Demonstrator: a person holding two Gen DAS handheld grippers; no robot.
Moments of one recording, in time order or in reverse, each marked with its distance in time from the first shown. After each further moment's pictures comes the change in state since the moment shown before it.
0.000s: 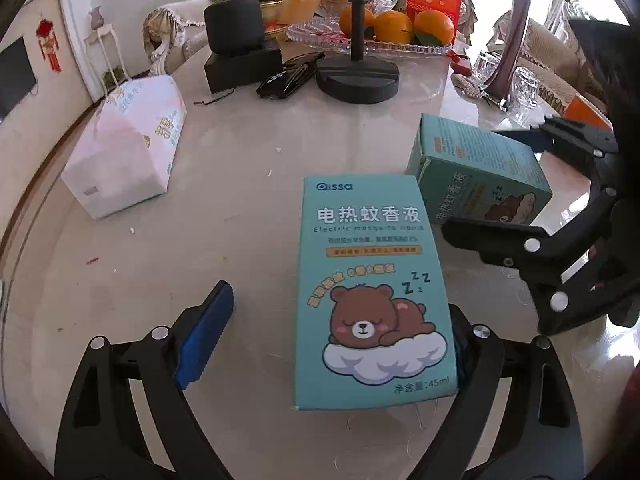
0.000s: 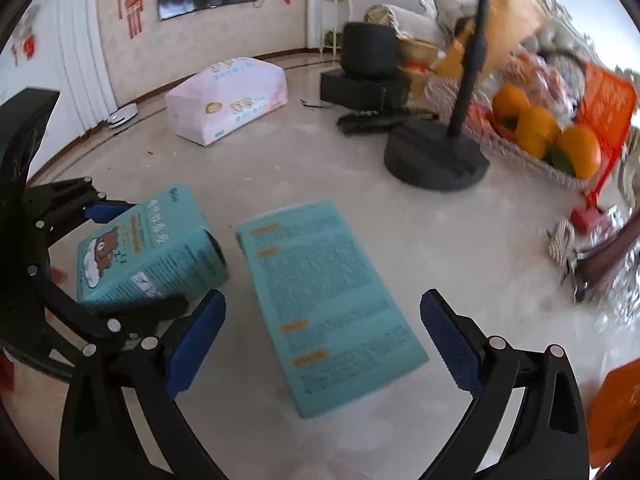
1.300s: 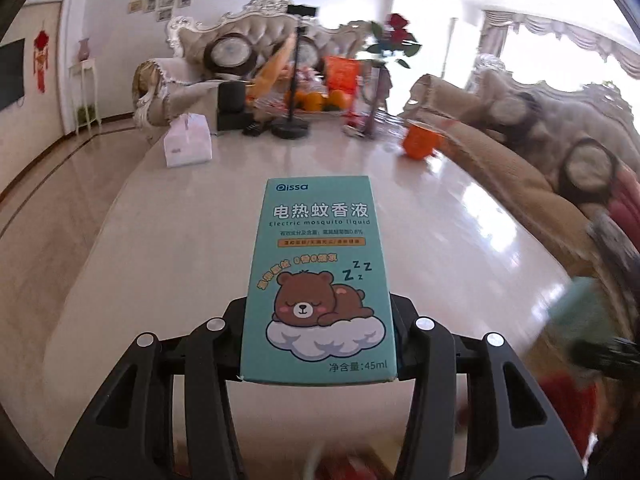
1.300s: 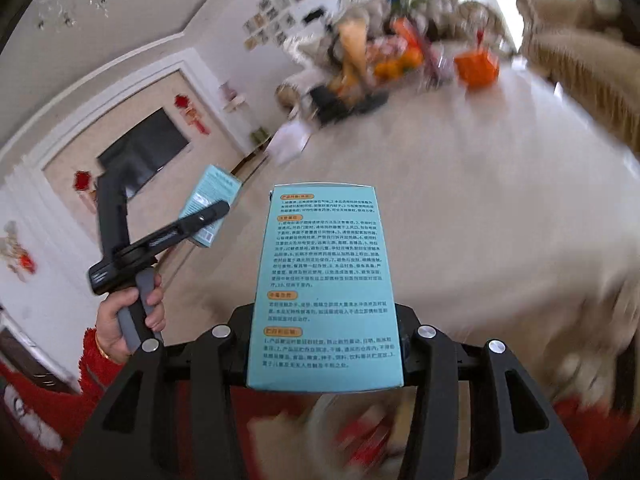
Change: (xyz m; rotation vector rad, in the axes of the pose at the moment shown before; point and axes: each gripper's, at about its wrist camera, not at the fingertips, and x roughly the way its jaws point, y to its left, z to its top) left arm -0.268 0.011 -0.242 0.049 -0.273 -0.240; right arm -0.281 0.251 -0.287 0.700 -0.307 0.086
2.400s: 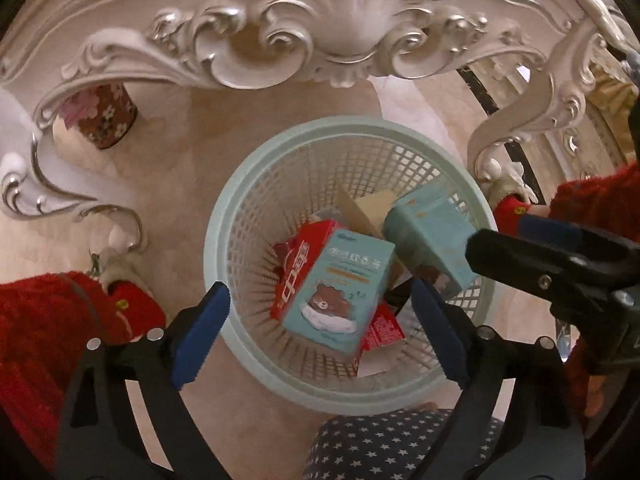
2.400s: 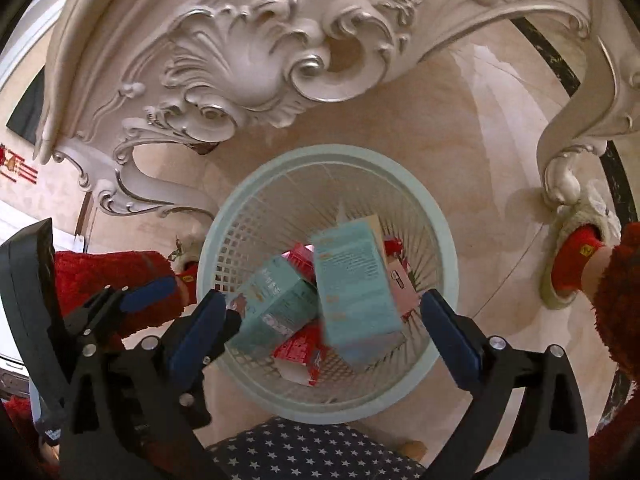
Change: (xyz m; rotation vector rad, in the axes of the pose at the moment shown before) left arm 0.101 -0.059 -0.285 0.002 0.570 0.060; right arm 0.125 -0.070 -0.185 0.165 0.396 -0.296
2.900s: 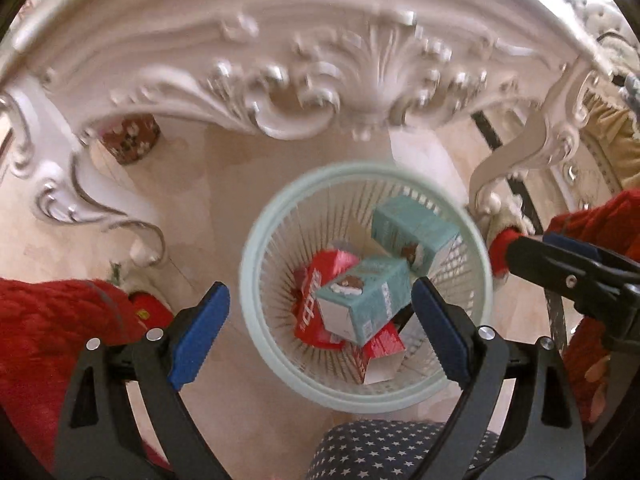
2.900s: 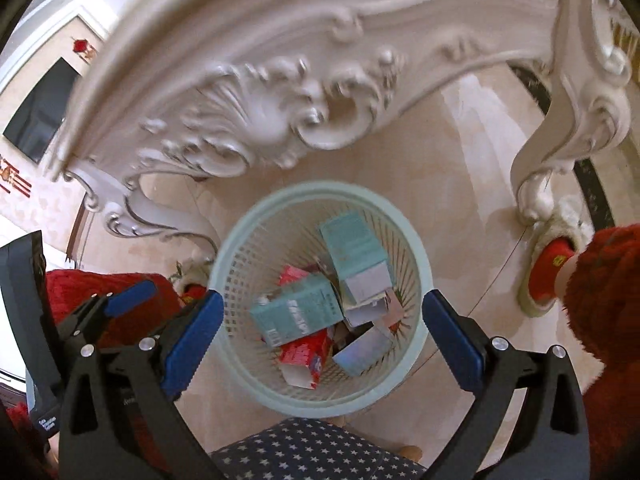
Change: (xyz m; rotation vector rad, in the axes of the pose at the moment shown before) left arm -0.049 0.009 0.003 -0.030 -0.141 0.035; right arm -0.050 0.017 -0.002 -0.002 -0.128 -0.057
